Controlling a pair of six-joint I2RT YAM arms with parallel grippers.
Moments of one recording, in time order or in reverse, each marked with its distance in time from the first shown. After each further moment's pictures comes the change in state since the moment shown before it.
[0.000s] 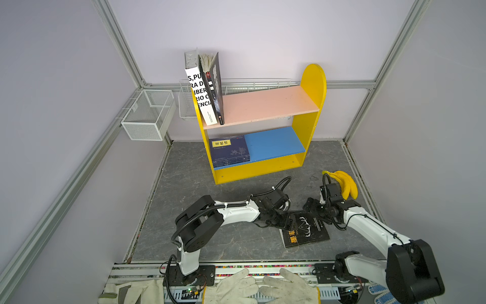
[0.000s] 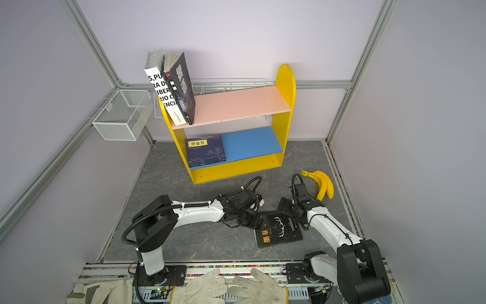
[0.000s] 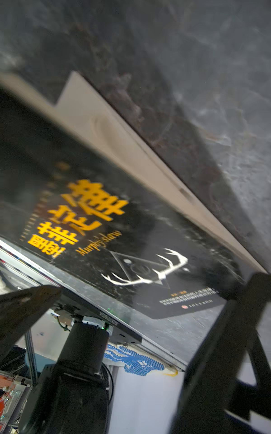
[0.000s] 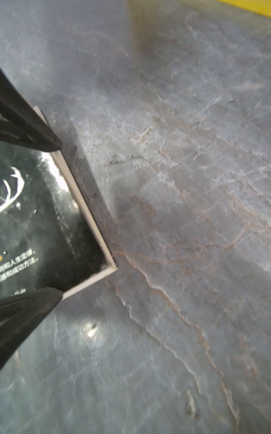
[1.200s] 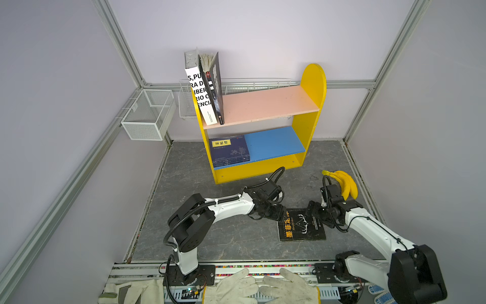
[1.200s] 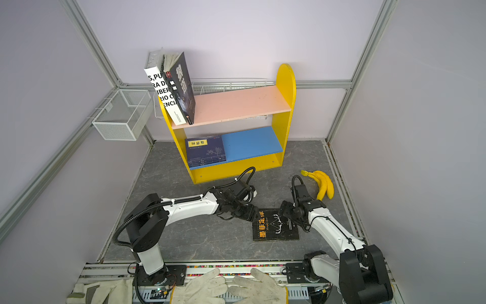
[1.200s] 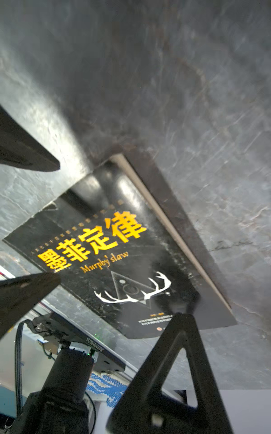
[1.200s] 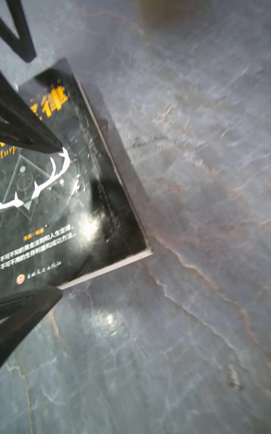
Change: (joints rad) left arm 0.062 -0.076 -0.007 -0.142 -0.087 0.091; right arm 0.005 -0.043 0.003 -0.144 0.023 0.001
